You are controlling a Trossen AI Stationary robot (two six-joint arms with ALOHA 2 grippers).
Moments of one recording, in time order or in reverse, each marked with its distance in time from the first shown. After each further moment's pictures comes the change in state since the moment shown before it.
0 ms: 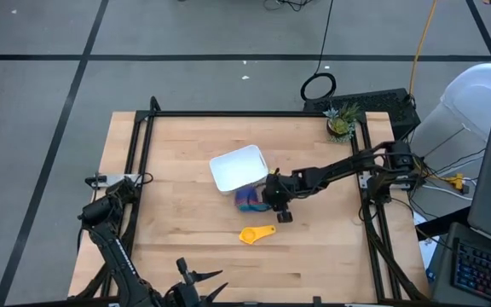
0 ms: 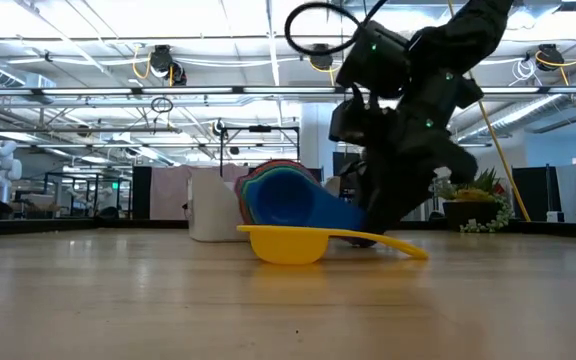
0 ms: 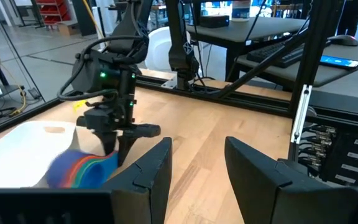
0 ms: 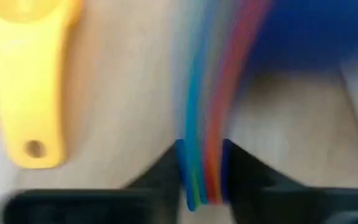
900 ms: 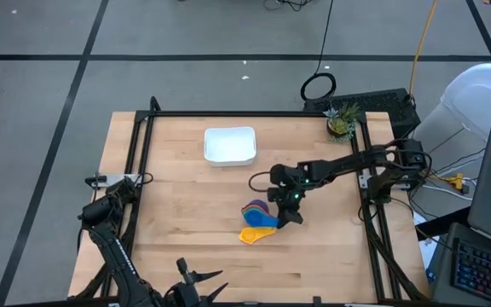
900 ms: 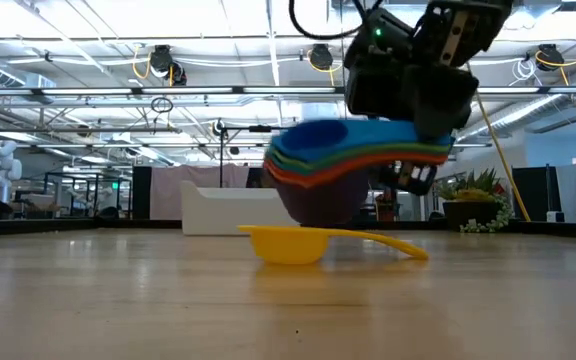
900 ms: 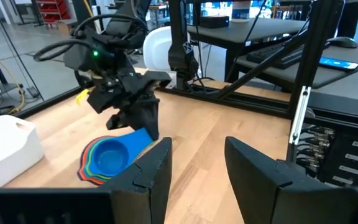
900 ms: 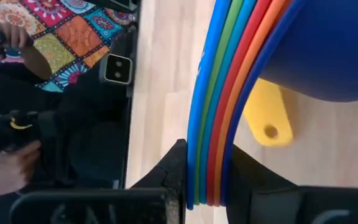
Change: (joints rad) left arm 0.000 0.000 0.000 0.008 0.000 -0.003; right arm -0.048 -0.109 -0.008 -0.040 -0.717 0.478
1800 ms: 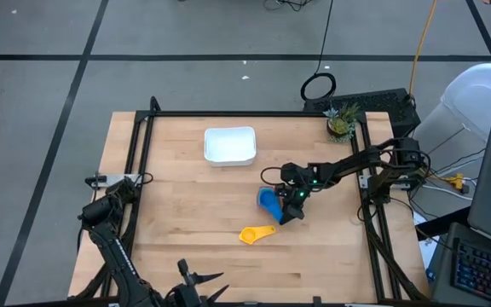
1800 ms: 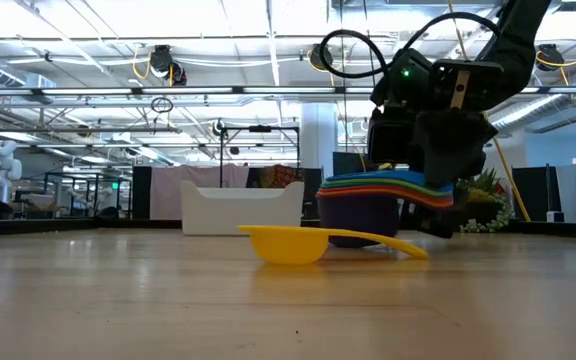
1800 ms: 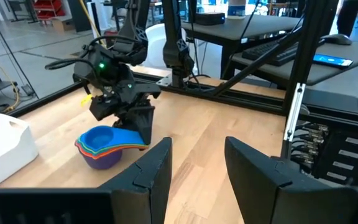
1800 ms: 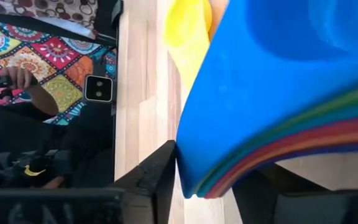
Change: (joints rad) left arm -0.002 0.000 0.000 0.039 0.019 0.039; right arm -0.072 0.032 -0.250 0.397 -0.005 0.183
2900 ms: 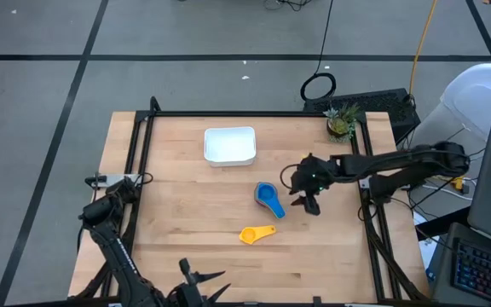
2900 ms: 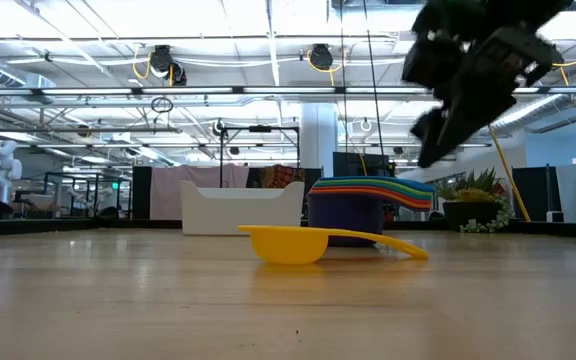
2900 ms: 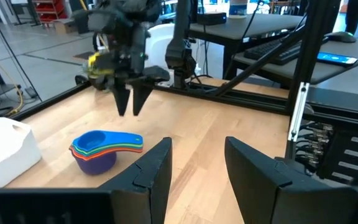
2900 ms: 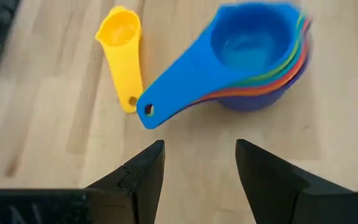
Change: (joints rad) left arm 0.016 0.000 0.000 0.016 0.000 0.035; right arm 0.042 -0.466 0.033 -0.555 0.536 -0.446
